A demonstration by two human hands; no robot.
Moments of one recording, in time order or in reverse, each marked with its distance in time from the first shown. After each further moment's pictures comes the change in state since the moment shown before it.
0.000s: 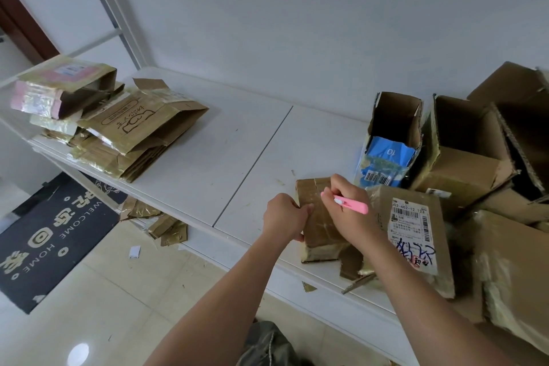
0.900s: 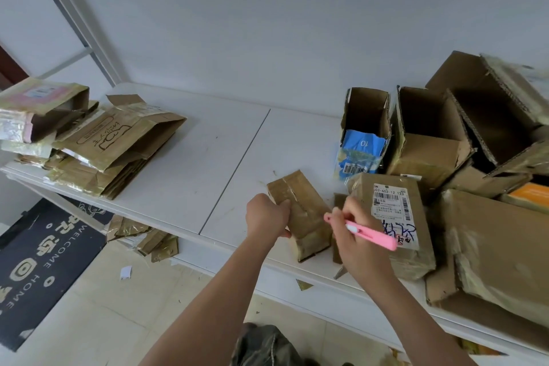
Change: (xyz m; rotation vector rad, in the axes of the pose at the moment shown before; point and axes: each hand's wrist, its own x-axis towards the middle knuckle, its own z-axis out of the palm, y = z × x) left_hand -0.008 0.003 0.003 -0.050 0.097 -0.050; right_hand -0.074 -0.026 -0.029 0.249 0.222 0.122
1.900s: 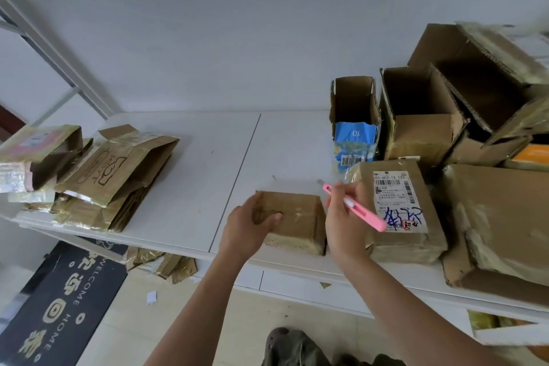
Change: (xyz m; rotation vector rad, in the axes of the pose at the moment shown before) left_hand 0.026 -0.039 -0.043 0.254 -0.022 0.388; right_hand 0.028 -0.002 0.052 0.385 0.587 0.341
